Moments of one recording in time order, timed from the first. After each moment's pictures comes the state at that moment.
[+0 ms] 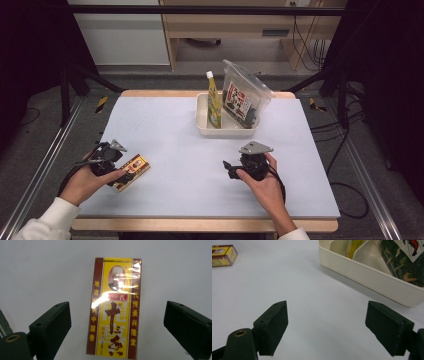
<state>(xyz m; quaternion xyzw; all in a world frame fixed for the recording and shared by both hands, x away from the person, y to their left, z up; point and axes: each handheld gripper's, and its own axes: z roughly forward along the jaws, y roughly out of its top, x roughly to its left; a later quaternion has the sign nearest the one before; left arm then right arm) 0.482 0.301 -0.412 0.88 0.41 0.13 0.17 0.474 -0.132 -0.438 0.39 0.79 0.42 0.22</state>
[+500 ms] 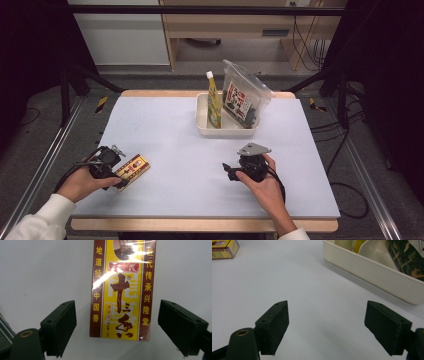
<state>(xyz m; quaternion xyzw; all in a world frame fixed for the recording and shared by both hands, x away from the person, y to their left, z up) 0.487 0.309 -0.429 0.90 0.41 0.09 0.11 0.474 -0.131 -0.443 0.38 0.80 0.41 0.21</state>
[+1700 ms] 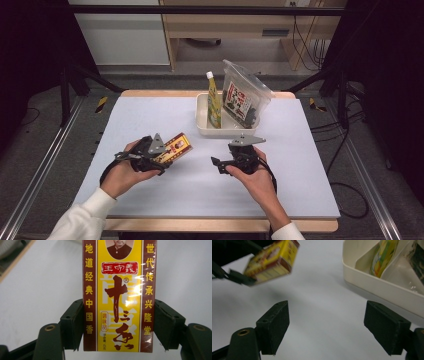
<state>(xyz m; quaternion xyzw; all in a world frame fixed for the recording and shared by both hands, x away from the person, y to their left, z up) 0.497 0.191 -0.407 0.91 0.20 0.23 0.27 0.484 -0.107 -0.415 0.38 0.79 0.46 0.15</state>
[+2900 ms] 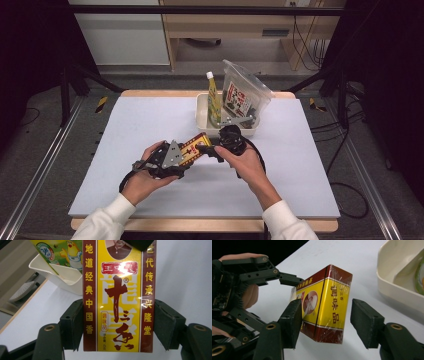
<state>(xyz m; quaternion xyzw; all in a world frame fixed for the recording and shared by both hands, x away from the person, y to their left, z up) 0.479 0.154 -0.417 0.87 0.14 0.28 0.37 0.521 -0.077 -0.386 0.38 0.80 0.47 0.02</state>
